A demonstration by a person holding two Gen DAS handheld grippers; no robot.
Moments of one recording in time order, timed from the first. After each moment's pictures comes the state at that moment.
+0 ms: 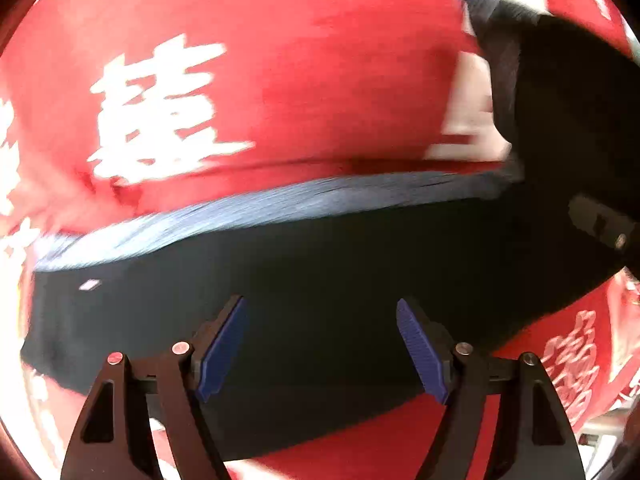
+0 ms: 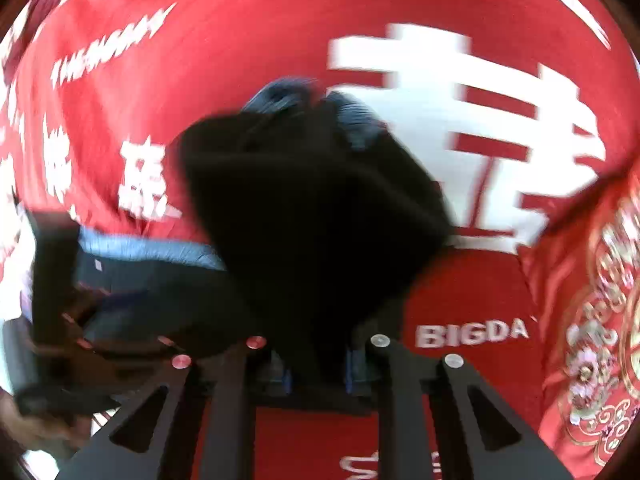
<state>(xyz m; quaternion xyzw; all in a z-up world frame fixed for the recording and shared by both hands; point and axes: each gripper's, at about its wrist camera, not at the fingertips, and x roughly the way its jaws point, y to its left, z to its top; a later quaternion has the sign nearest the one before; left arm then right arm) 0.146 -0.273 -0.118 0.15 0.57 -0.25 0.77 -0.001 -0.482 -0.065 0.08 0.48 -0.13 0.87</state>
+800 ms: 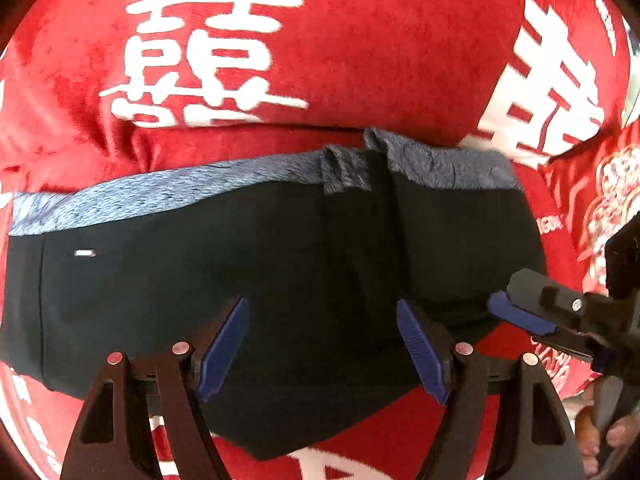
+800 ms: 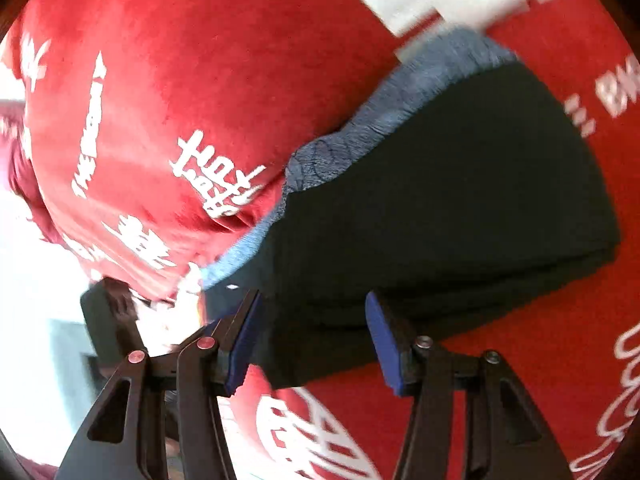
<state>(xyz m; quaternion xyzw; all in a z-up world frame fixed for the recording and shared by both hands) 0.178 -0.248 -0.149 0.10 0.62 -0.30 0.72 -0.016 -0.463 -0.168 0.53 0.44 -0.01 0.73</state>
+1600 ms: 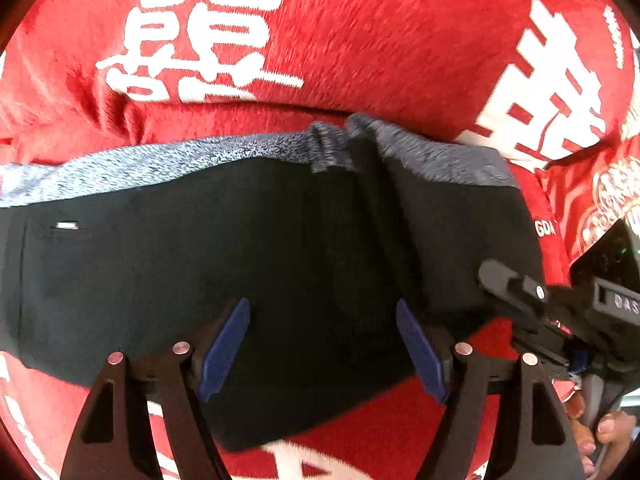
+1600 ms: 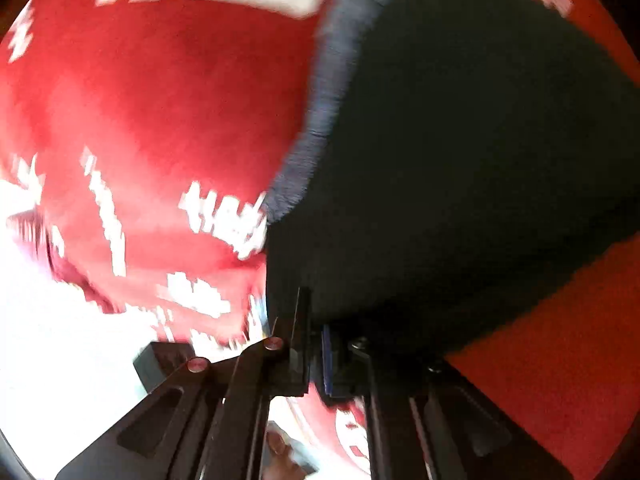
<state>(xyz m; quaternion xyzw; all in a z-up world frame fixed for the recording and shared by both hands) 0.172 -0.235 -0.153 0.07 0.63 -0.30 0.71 -0.029 -0.469 -0.195 0.64 0.38 0.01 0.66</state>
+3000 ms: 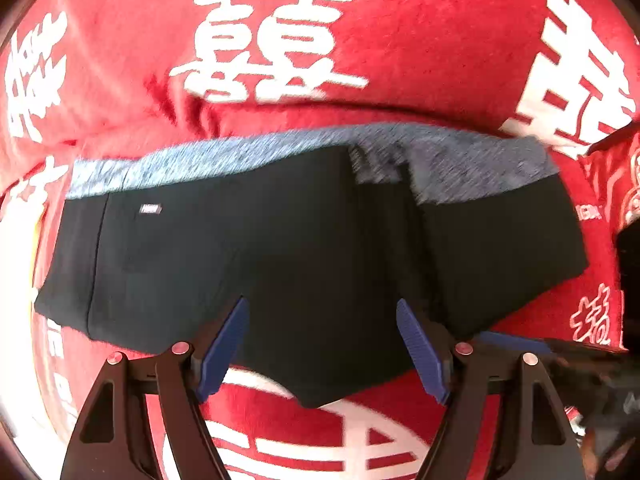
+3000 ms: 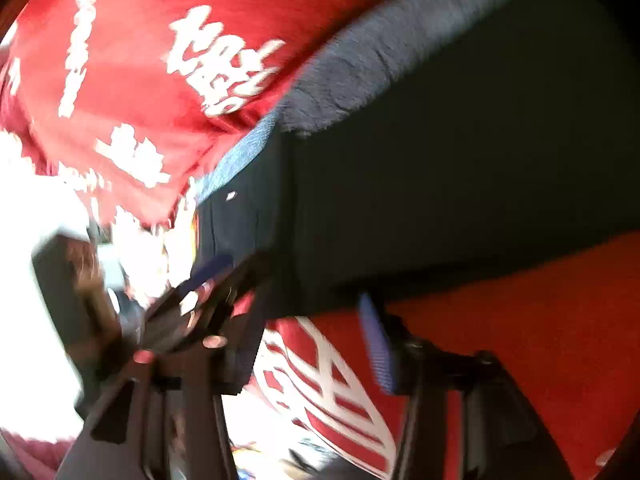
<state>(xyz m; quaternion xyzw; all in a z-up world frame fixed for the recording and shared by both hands) 0.158 -0.210 -0.137 0.14 0.61 -0.23 0.75 0.007 -0.405 -0.169 0.45 0.55 0.08 0.70</state>
